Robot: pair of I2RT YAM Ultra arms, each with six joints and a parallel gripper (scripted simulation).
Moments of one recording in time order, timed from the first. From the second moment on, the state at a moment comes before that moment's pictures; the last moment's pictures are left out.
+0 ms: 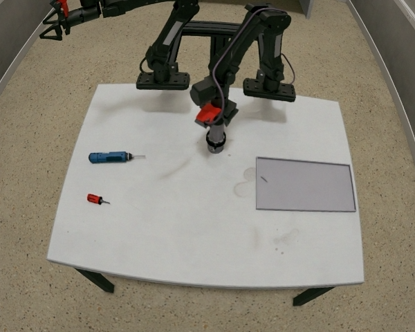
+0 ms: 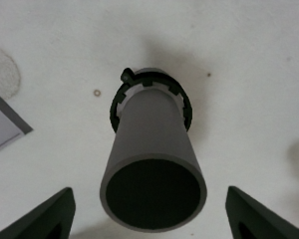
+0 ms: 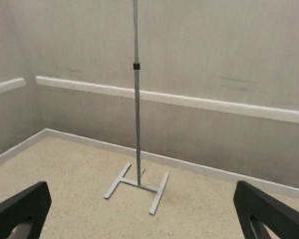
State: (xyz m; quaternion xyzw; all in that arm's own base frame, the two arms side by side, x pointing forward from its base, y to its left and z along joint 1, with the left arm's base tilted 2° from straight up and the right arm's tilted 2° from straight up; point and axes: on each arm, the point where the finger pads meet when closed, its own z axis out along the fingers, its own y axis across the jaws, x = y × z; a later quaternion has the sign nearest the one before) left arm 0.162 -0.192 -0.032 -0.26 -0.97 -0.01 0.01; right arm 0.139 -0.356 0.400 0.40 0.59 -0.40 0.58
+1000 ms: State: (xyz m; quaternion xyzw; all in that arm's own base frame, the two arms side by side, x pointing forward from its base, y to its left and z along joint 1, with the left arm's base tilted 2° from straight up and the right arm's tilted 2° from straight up) left arm 0.162 -0.193 0.013 -0.26 -0.97 -0.01 0.01; right arm 0.139 -0.356 0.400 0.40 0.59 -0.40 0.58
